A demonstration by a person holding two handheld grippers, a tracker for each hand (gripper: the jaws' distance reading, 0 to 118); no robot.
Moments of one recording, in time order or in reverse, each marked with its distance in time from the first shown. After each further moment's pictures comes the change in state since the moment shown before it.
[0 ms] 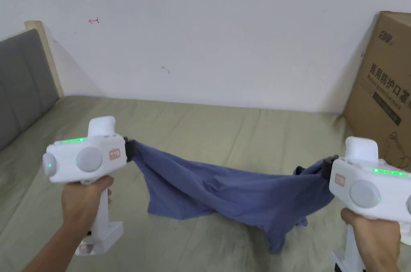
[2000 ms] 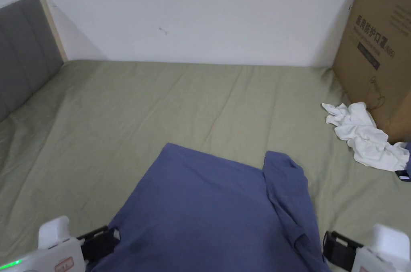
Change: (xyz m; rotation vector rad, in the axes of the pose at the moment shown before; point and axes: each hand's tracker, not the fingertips) left arm -0.056 -0.243 0.203 -0.153 0.018 0.214; right arm 0.057 -0.213 0.205 -0.175 -0.053 -0.151
